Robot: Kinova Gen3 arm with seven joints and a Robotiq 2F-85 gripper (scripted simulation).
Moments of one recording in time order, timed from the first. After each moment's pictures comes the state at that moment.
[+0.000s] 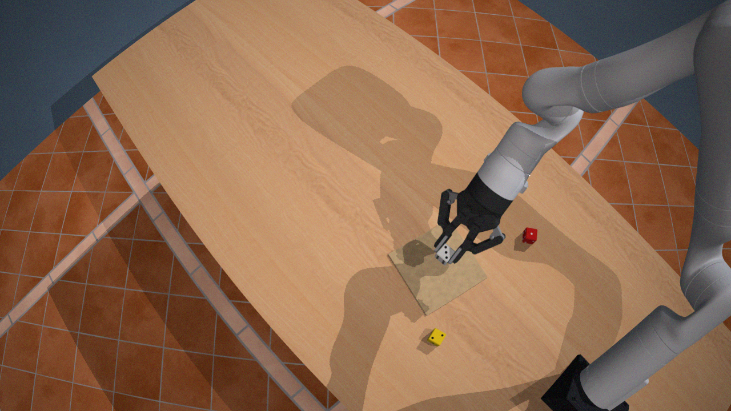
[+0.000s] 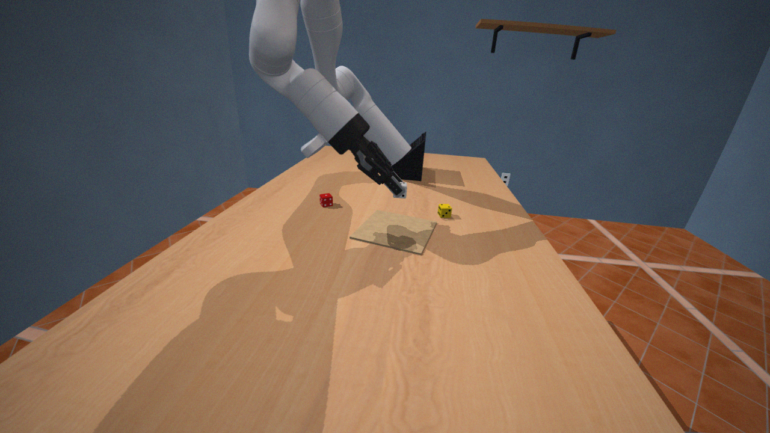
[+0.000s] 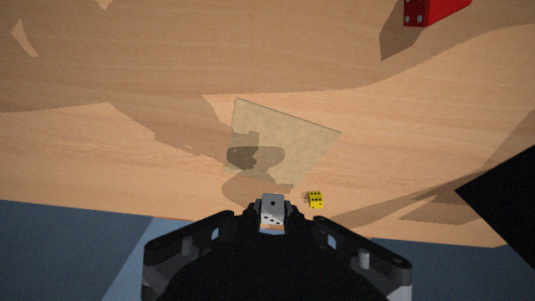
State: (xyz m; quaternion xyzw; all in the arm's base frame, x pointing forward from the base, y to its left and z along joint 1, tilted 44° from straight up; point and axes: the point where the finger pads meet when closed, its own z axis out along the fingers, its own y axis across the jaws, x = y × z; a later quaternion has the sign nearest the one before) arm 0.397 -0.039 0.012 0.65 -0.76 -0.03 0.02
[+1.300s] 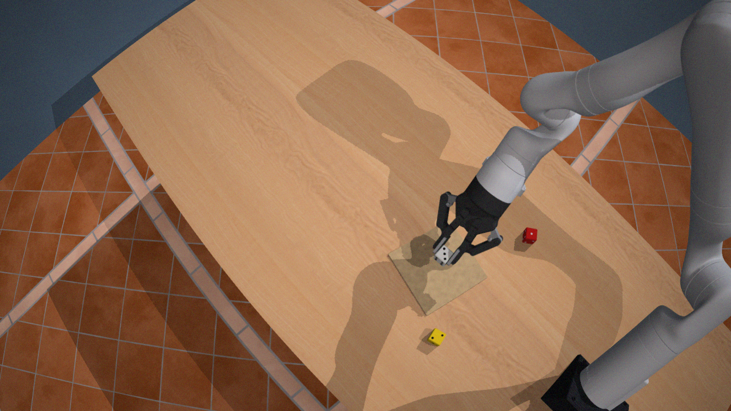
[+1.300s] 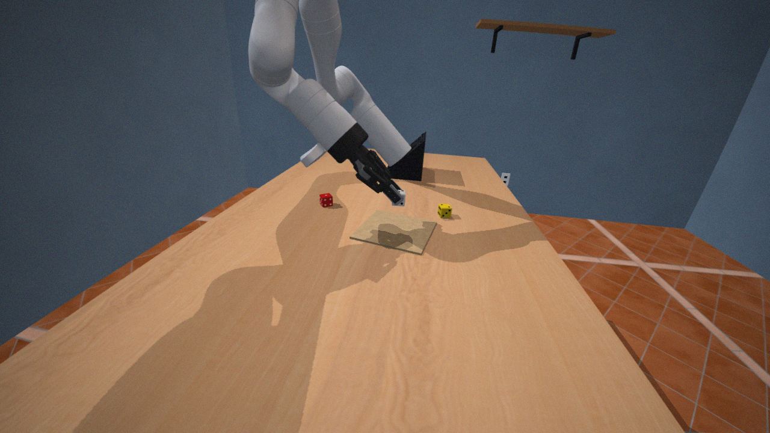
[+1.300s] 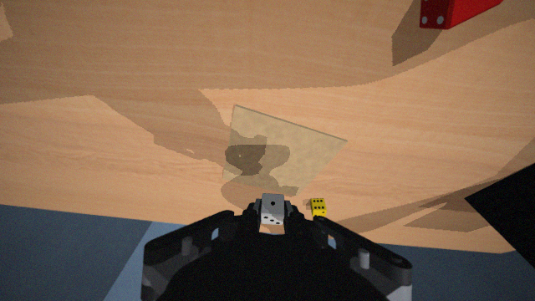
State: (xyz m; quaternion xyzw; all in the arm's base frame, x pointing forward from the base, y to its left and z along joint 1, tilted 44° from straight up) arm 0.397 -0.051 0.002 0.65 -0.76 -0.03 0.01
